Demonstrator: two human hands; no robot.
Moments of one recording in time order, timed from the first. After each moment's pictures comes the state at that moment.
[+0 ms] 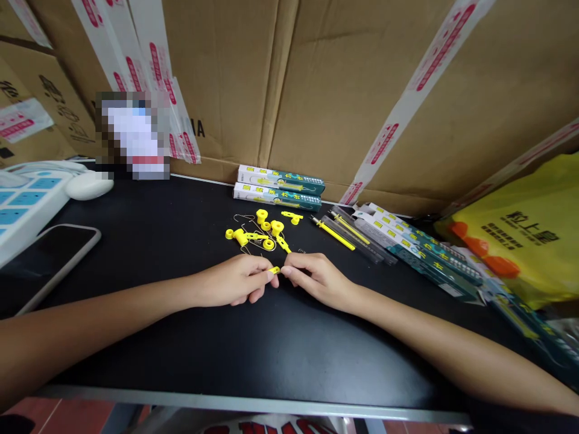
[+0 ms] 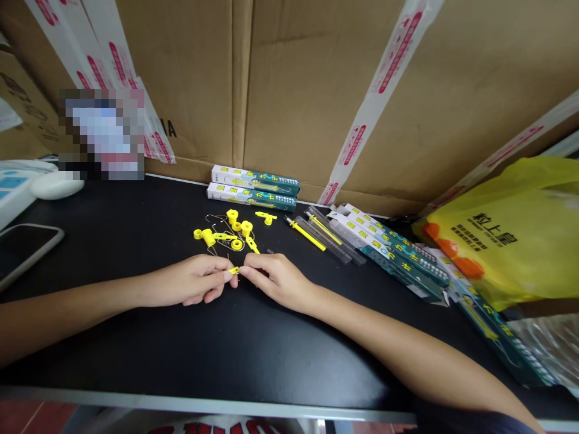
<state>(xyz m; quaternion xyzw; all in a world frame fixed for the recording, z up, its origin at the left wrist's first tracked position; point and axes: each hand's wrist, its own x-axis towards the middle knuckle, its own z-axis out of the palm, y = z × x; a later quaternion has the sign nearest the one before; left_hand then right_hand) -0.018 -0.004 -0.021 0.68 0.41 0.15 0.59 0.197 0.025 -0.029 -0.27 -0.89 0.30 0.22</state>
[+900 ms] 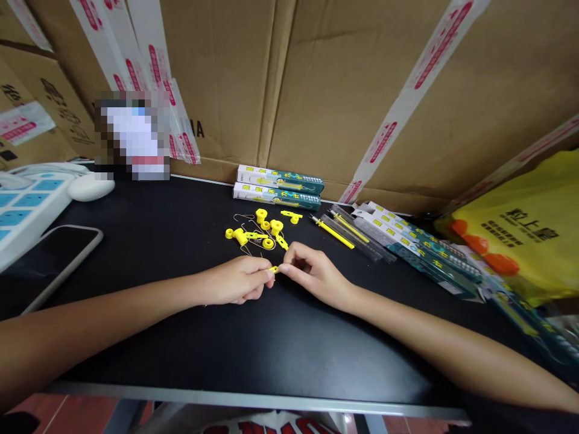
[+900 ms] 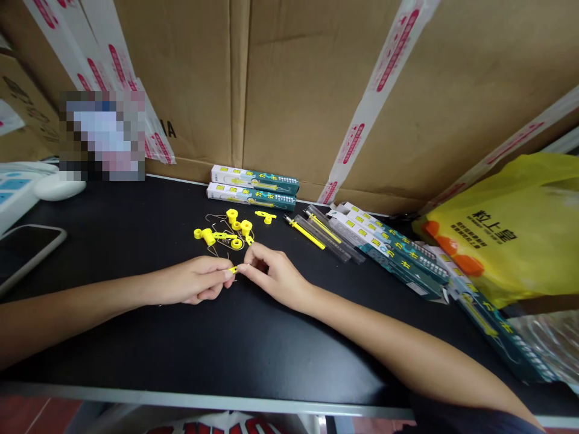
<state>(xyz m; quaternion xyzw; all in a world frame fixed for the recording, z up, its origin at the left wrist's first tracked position) -0.010 -0.005 -0.012 0.60 0.46 0.12 0.64 0.193 0.023 -0.036 -0.30 -0.83 0.36 0.30</state>
